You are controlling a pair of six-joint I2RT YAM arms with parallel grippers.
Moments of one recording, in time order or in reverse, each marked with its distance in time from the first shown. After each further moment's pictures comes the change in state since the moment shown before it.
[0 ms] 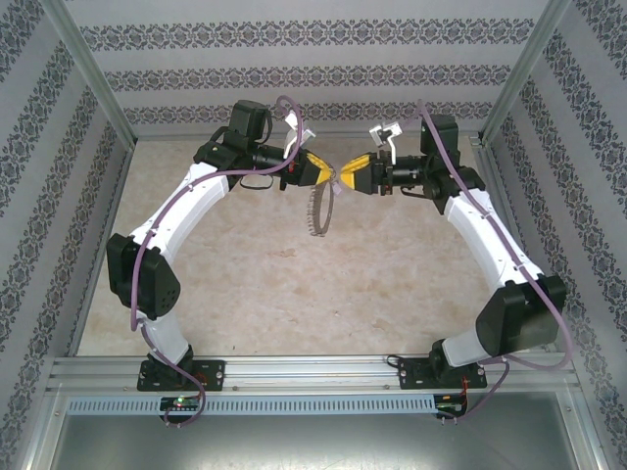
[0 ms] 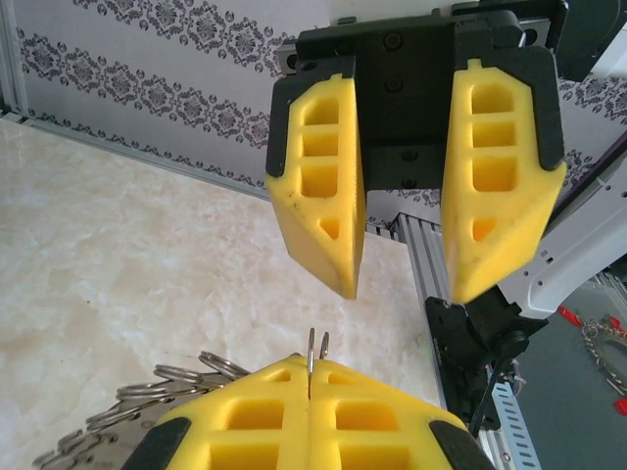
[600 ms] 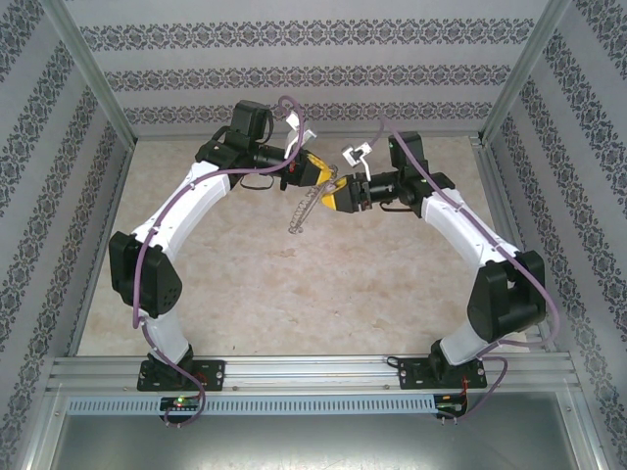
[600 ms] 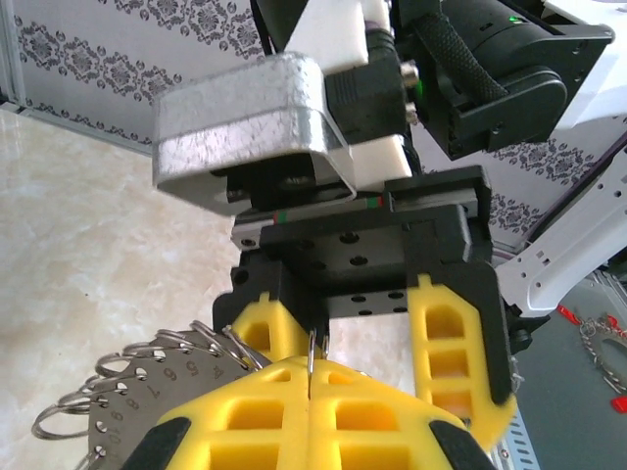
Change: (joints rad) left arm 0.000 0.015 0.013 -0.018 0.000 0.007; right arm 0.071 0.086 -0.076 -0.033 -0.006 -0.019
